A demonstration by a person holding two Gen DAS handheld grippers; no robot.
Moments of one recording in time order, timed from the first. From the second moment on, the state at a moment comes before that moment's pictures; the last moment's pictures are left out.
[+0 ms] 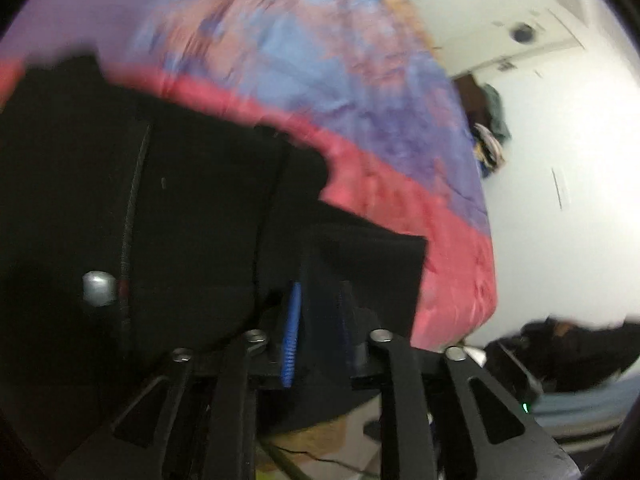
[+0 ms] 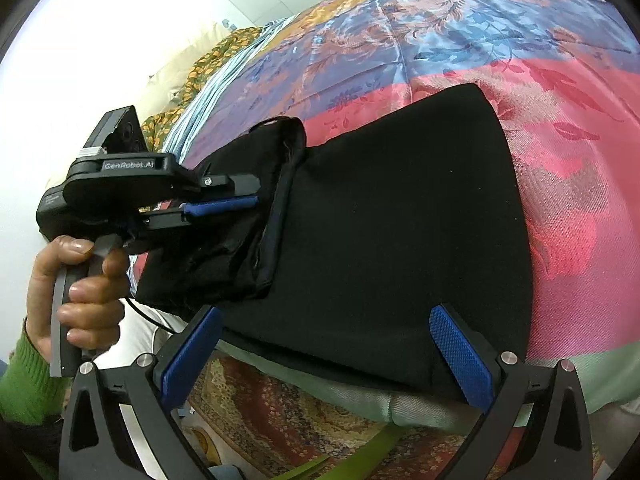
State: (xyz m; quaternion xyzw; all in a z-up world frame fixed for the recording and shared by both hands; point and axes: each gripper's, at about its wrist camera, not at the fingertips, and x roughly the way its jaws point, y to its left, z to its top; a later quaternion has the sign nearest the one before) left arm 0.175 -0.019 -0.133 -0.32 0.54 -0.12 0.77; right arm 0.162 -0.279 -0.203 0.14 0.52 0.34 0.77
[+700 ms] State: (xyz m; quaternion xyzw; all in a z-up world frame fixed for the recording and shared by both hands) left arm 0.109 0.037 -0.150 -0.15 0.47 0.01 0.87; right arm 0.174 -0.289 -0.185 0.21 0.52 0.35 0.75
